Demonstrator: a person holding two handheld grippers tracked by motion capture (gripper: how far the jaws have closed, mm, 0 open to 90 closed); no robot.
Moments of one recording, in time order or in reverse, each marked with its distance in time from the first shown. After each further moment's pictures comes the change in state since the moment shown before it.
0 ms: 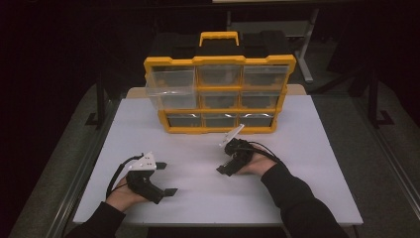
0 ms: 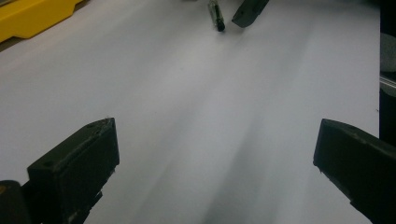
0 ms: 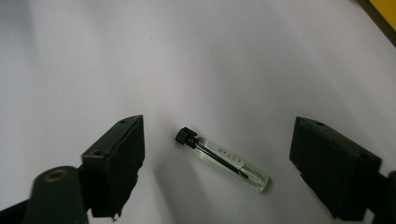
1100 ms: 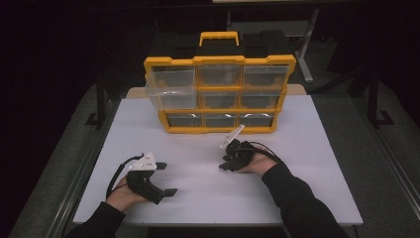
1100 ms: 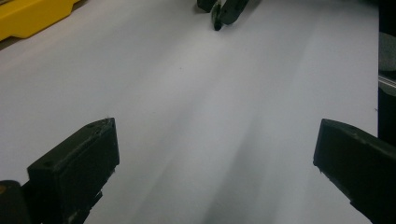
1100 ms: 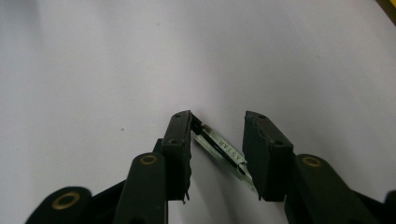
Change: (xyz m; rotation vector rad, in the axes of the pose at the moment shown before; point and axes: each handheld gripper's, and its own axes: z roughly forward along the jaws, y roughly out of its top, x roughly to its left) left arm 0.000 0.000 0.000 0.002 -0.003 0.001; right arm 0.000 -0.003 -0.001 0.030 0.023 -0.019
